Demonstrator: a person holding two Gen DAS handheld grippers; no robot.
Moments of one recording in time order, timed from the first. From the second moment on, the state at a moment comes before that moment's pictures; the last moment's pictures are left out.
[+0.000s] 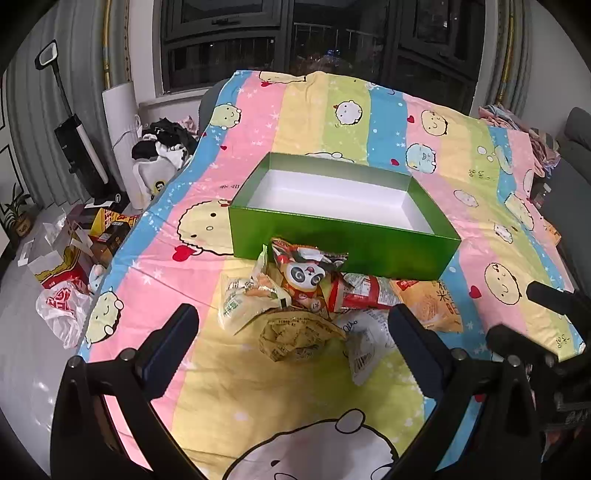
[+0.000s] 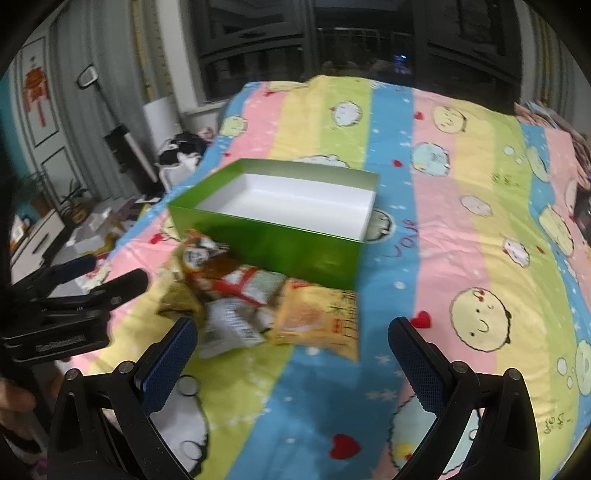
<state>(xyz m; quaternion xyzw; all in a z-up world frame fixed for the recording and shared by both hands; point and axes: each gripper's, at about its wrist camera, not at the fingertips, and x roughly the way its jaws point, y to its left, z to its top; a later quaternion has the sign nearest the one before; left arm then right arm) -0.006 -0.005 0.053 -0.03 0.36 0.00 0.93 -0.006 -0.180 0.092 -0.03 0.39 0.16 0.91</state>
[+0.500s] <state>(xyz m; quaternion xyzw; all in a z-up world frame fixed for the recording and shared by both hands) -0.007 -0.002 0.056 -0.01 0.36 0.00 0.93 -0.020 -0.152 0.099 -0.05 0.38 0.18 0.91</state>
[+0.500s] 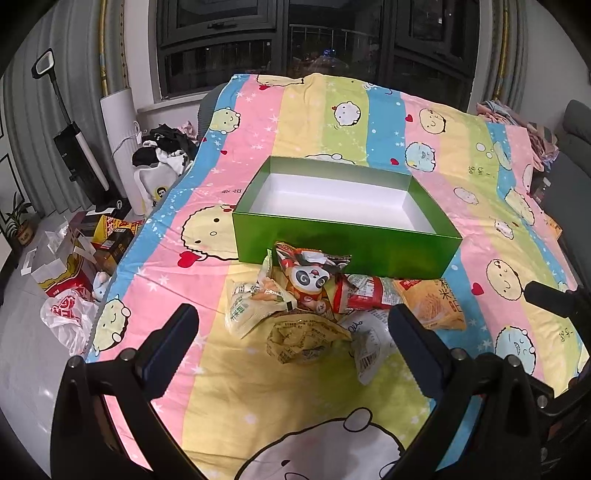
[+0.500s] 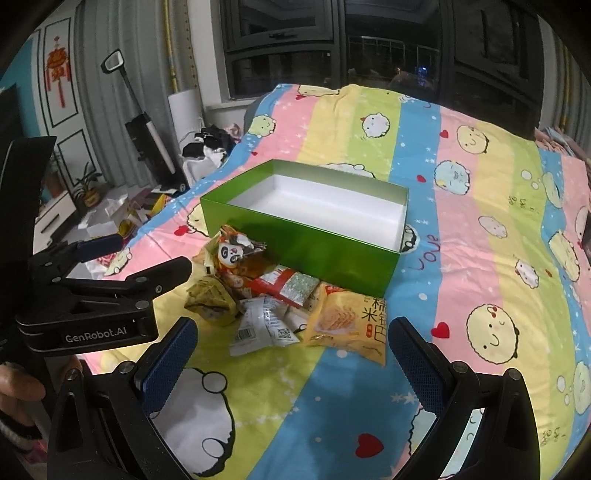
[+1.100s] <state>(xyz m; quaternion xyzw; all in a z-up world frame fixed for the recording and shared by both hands) -0.005 -0.004 0.056 -0.01 0.36 0.00 0.93 -0.020 -0.151 0.097 -0.05 0.38 0.18 0.90</state>
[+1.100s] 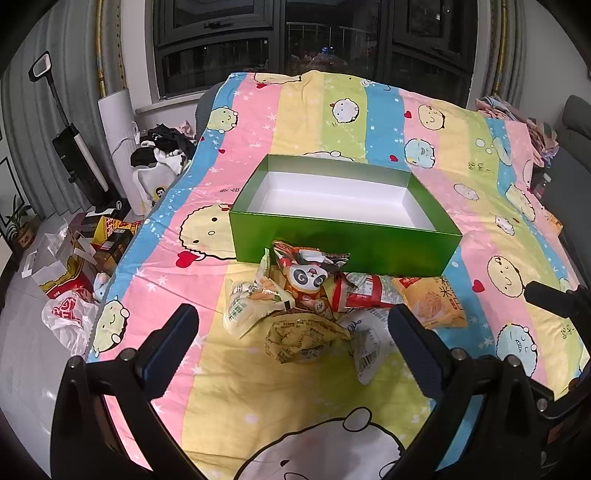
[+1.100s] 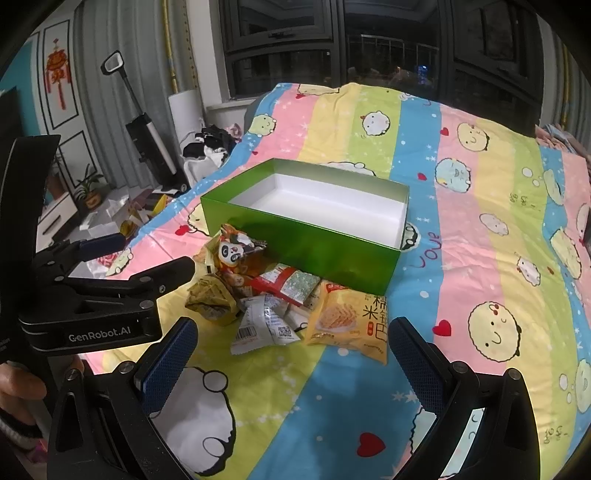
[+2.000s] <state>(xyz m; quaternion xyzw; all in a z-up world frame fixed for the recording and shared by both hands) 0.000 0.007 -0.007 -0.18 0.43 -0.18 0.87 -0.017 -0.153 0.027 0.05 0.45 0.26 0.85</state>
